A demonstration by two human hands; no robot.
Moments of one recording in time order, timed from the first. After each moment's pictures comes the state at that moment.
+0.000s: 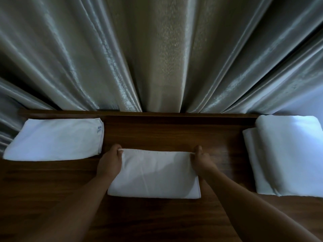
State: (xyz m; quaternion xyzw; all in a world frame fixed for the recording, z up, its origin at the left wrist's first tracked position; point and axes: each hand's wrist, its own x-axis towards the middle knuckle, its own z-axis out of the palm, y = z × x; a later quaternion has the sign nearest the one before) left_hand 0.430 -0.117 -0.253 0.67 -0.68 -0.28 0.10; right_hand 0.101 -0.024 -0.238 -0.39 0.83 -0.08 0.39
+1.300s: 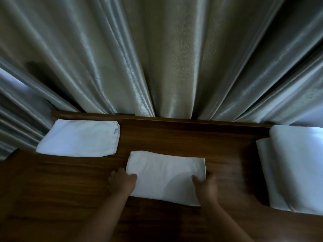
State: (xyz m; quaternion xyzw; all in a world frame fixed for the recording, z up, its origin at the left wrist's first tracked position) left_hand 0.418 -0.052 -0.236 0.82 -0.47 -0.31 -0.02; right_hand 0.160 0.037 -0.236 -0.18 0.85 -0.27 0.42
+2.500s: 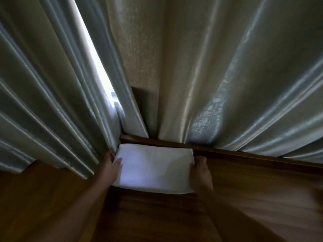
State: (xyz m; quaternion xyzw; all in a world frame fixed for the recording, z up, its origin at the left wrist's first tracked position) left_hand 0.784 -0.278 -0.224 0.73 -0.58 -0.30 0.19; right_hand 0.472 -0.203 -0.203 -0.38 0.82 -0.26 0.33
